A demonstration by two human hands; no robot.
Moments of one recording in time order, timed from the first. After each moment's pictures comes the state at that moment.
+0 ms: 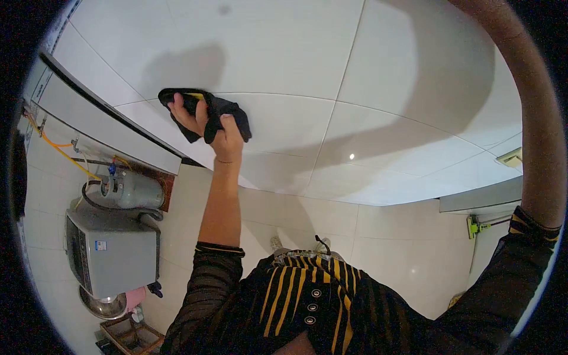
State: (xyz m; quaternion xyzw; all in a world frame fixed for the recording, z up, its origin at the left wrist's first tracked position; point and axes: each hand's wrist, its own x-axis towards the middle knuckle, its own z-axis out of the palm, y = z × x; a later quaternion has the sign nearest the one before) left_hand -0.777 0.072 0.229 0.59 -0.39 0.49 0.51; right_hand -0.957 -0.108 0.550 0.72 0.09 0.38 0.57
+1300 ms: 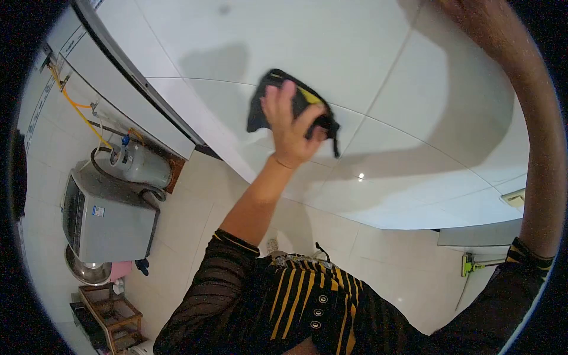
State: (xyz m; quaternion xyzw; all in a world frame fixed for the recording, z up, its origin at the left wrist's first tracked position) left_hand -0.844 0.035 0.233 0.64 -0.47 0.40 0.46; right_hand -0.973 -0.102 0.545 0.76 0.08 0.36 0.54
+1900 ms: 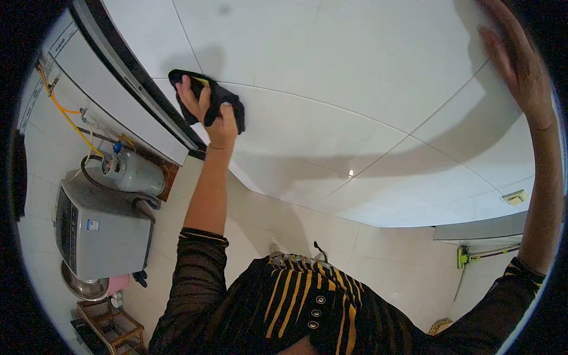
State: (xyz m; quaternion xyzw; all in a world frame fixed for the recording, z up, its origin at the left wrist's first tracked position) left_hand -0.676 0.153 0.234 0.60 -0.39 0.50 0.49; right_hand -0.988 -0.123 0.545 0.80 0.03 0.33 0.50
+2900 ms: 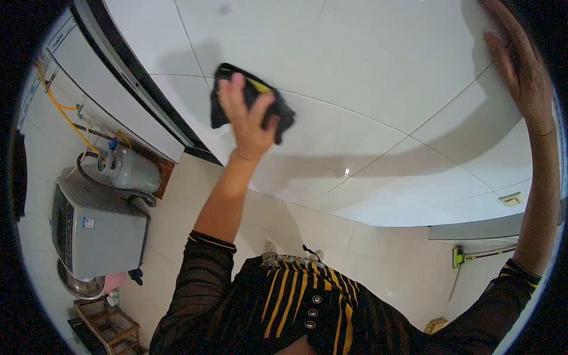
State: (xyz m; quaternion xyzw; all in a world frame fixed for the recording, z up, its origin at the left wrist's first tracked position) left_hand -0.738 0.118 0.234 0.65 -0.45 0.41 0.45; right_hand -0.992 -0.133 0.543 0.79 0.02 0.34 0.52
